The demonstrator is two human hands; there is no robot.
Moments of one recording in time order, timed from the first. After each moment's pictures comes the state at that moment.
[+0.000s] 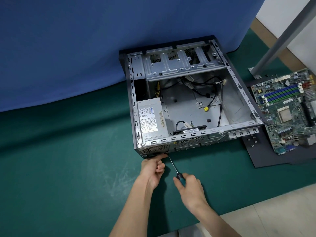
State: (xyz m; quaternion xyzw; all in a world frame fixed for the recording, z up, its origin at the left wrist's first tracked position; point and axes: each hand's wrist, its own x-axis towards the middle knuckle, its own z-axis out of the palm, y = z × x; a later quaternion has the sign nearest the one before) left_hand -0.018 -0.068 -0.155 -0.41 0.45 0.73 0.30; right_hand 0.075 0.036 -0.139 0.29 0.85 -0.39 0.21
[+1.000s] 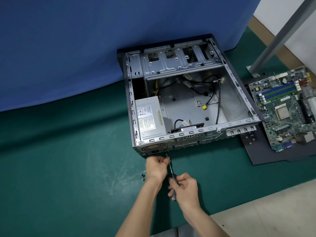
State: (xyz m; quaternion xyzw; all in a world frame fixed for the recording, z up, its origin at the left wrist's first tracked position) left_hand -0.002 -0.049 -0.168 -0.27 0.75 0.55 0.24; right_hand 0.085 0.017 -0.154 0.43 0.61 -0.65 0.12
